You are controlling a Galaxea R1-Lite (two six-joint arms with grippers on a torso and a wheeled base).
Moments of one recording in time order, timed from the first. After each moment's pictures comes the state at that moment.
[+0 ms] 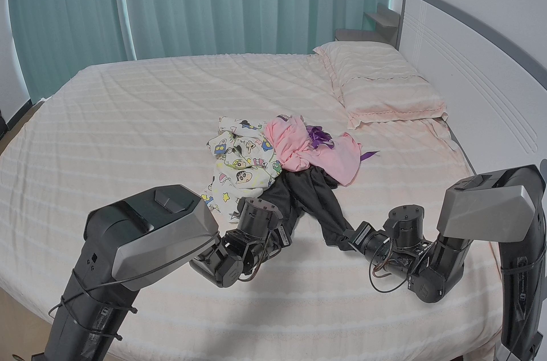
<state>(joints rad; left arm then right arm) -0.60 2.59 -1.28 -0.74 0.19 -0.69 0.47 2.40 -0.63 -1.34 -0.04 0.99</state>
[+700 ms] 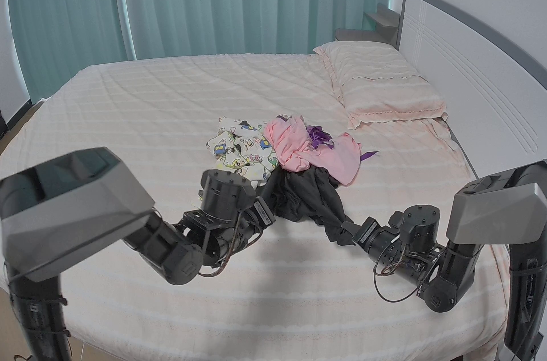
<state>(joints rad) -0.60 2.21 -0.96 -0.75 0.20 -0.87 0.50 2.33 -0.50 -1.55 -0.01 0.99</state>
